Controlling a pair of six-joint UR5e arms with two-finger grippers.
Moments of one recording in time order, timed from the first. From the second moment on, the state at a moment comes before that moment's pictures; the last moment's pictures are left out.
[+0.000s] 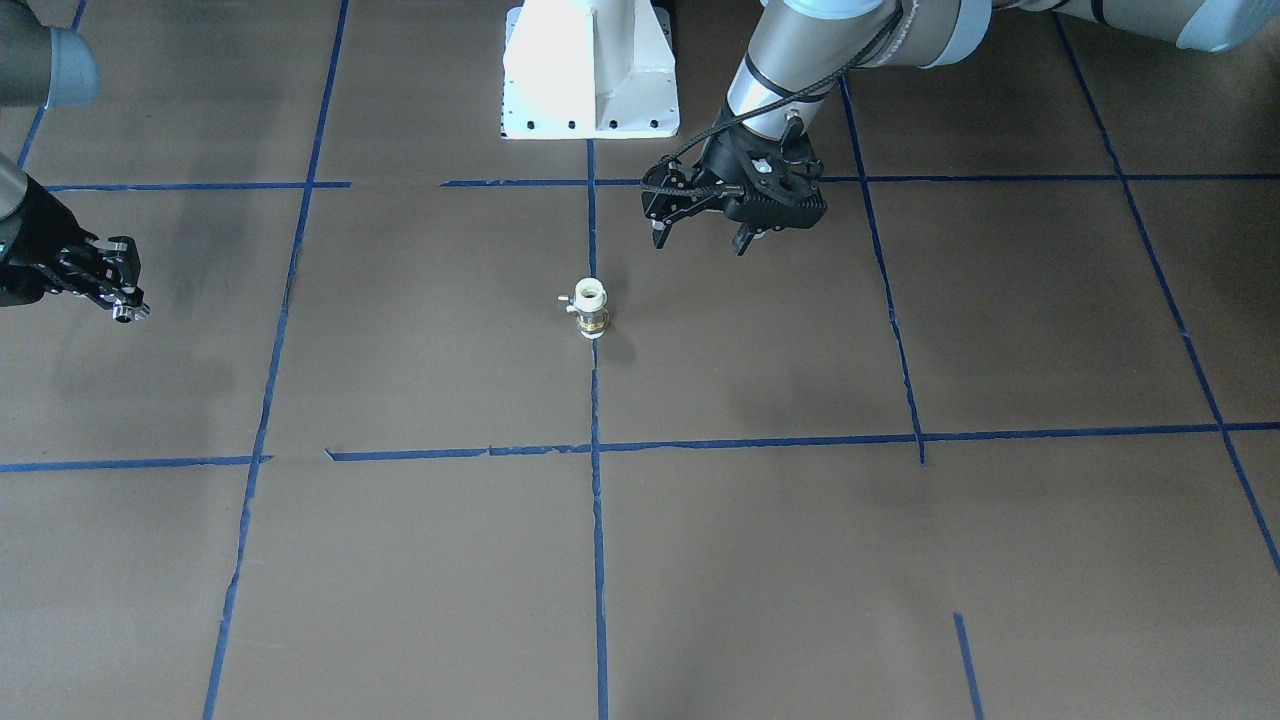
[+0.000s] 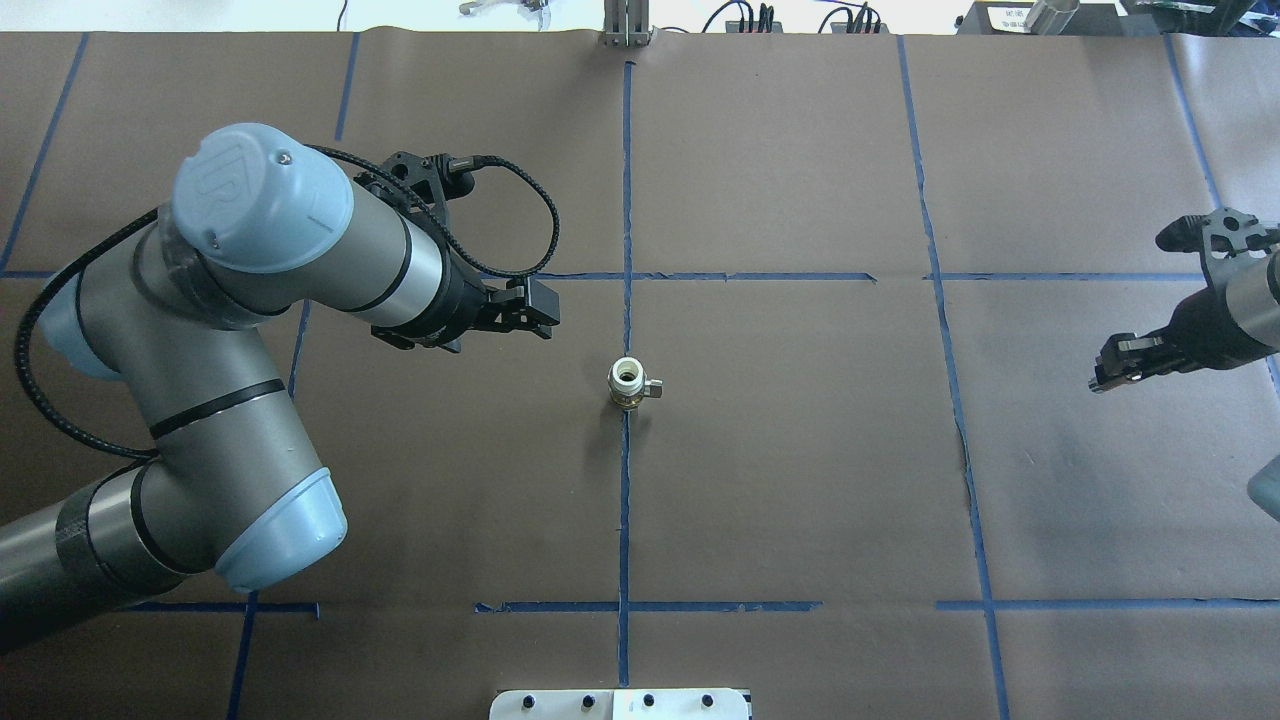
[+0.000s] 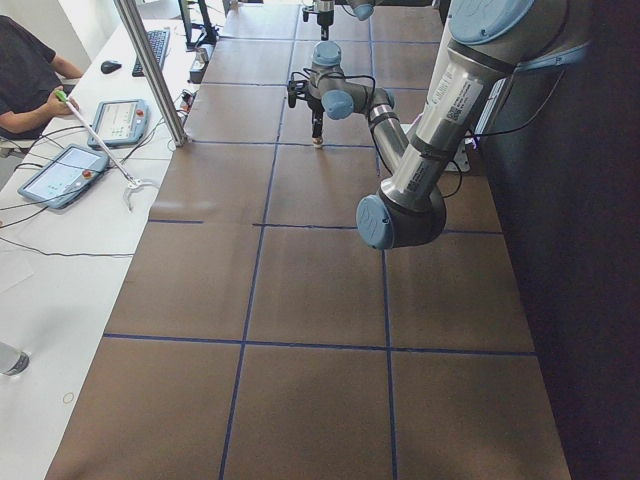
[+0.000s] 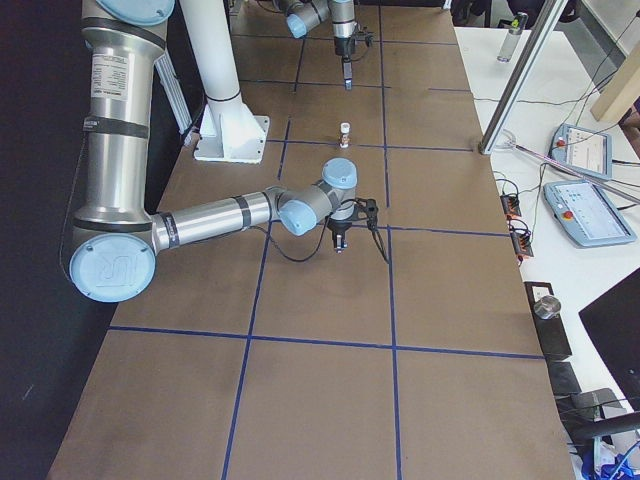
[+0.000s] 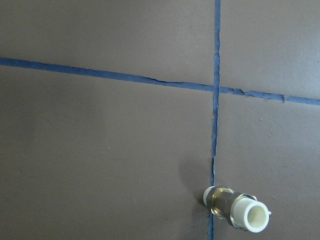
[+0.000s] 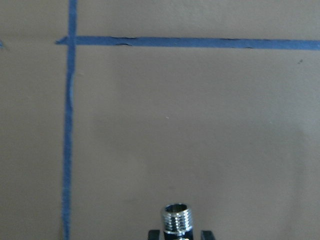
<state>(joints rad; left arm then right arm) -0.62 -2.13 -1.92 -1.69 -1.95 -1.31 0.96 -1.63 1.91 -1.24 2.20 0.83</state>
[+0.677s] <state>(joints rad) -0.63 -2.08 -1.96 -1.69 -1.95 -1.30 0.75 -1.14 1.91 -1.46 2.16 1.45</state>
